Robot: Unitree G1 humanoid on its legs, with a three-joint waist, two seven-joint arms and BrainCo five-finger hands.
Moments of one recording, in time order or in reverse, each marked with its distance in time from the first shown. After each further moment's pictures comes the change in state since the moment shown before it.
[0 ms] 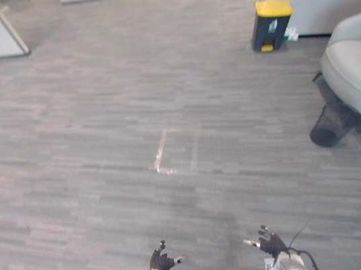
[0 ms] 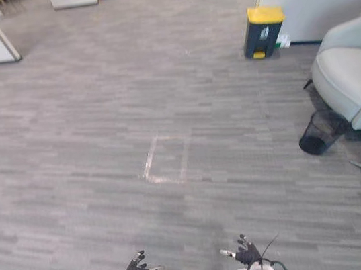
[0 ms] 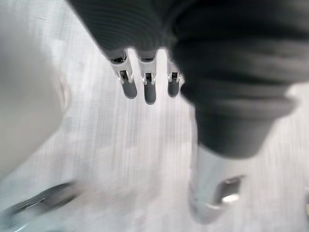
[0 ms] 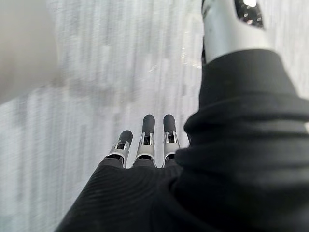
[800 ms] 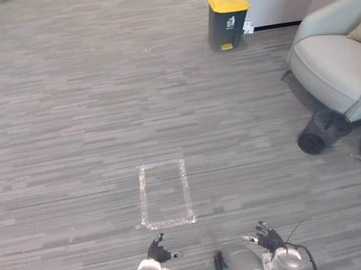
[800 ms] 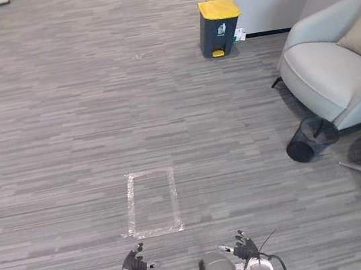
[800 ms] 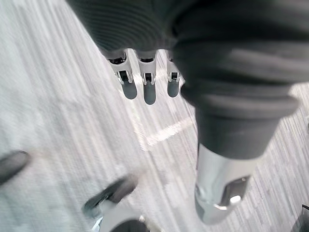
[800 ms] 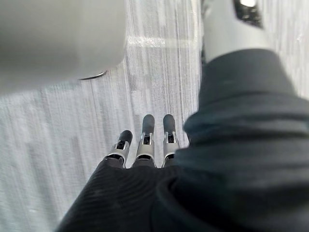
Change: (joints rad) left arm -0.128 0.067 -0.179 0.158 0.001 0.005 0.005; right arm -0.051 -0.018 -0.044 0.063 -0.022 -0.013 0.003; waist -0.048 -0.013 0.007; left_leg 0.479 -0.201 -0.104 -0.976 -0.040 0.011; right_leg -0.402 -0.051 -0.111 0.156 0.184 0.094
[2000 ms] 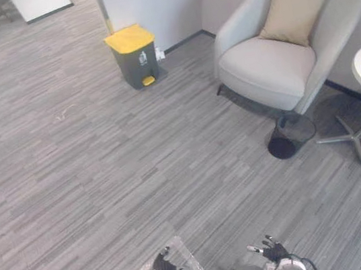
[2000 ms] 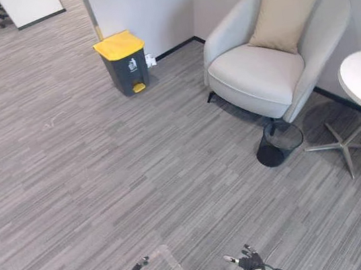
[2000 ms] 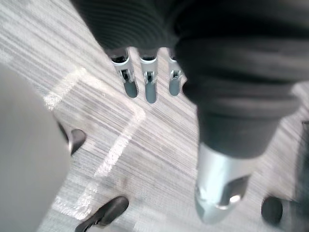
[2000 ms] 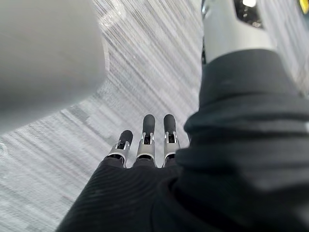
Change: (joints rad) left arm 0.038 -0.028 -0.032 0.036 0.002 0.003 -0.023; right arm 0.020 0.005 -0.040 0.050 0.023 0.016 0.000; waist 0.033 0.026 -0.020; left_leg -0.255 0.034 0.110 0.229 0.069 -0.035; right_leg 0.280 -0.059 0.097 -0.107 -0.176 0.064
